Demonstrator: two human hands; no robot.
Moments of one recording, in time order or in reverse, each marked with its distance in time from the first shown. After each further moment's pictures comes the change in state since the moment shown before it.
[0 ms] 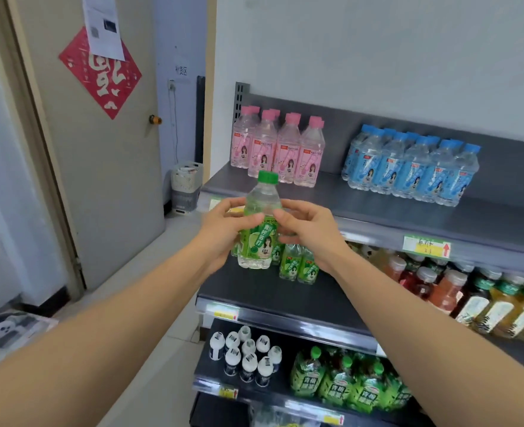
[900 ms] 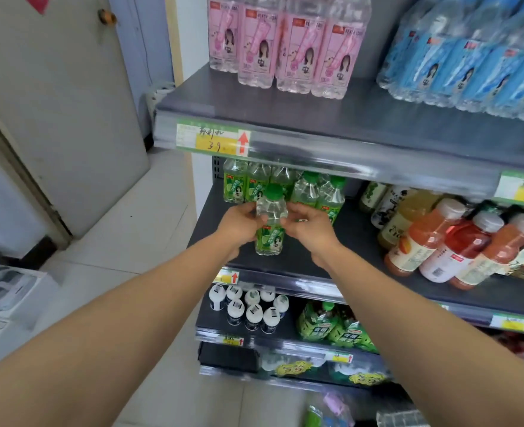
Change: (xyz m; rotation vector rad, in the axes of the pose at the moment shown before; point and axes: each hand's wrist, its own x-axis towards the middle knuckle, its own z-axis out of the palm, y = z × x) left_hand 0.123 -0.181 -0.018 0.357 -0.020 -0.304; right_hand 0.069 0.203 -0.005 -0.101 0.214 0.385
